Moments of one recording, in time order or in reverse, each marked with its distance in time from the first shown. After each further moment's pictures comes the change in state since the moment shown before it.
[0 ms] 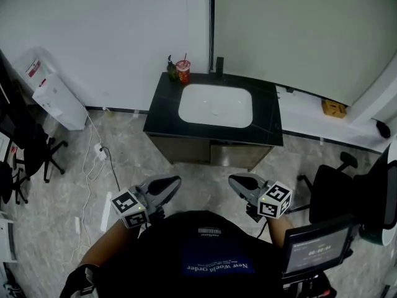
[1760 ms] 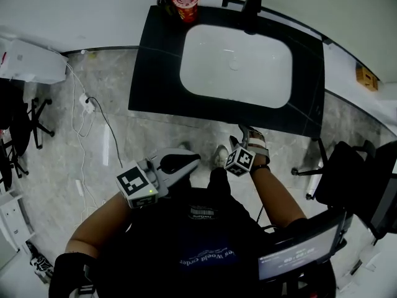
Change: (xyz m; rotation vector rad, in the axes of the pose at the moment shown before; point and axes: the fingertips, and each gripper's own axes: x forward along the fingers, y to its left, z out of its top) left arm 0.099 0.191 -0.067 -0.215 0.233 -0.155; right arm 0.183 -0.283 -0.234 -0.752 0.974 -0.440
